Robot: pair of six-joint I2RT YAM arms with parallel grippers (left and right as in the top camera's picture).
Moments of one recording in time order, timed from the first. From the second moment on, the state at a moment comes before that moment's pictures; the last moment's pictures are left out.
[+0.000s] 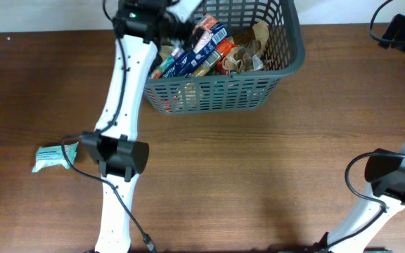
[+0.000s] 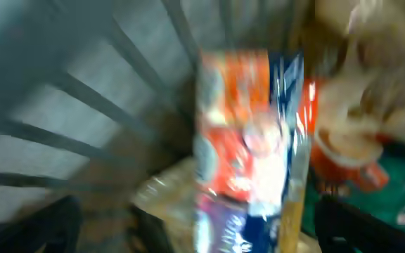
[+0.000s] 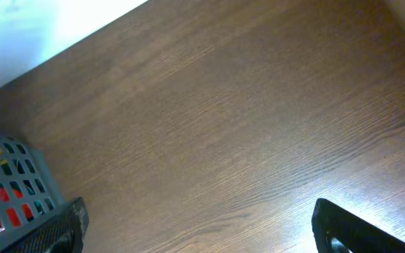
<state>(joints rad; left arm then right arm) -0.27 2.45 2.84 -1.16 0.12 0.40 -0.37 2.14 2.61 -1.50 -0.01 0.16</state>
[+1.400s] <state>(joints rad) 0.29 1.91 2.95 -1.68 -0.23 -0.28 -0.37 2.14 2.61 -1.50 -0.01 0.16</state>
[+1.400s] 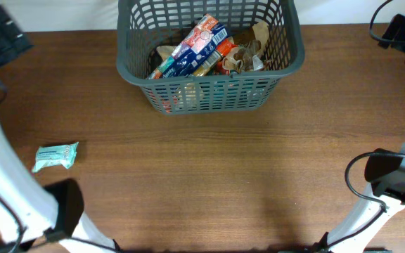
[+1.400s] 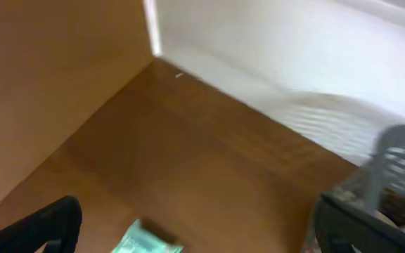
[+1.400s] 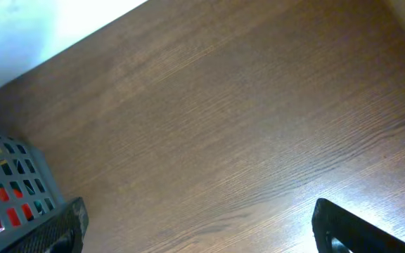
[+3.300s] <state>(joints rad) 0.55 1.79 1.34 -0.97 -0.10 -1.09 -0.37 2.14 2.61 -1.50 -0.01 0.16</state>
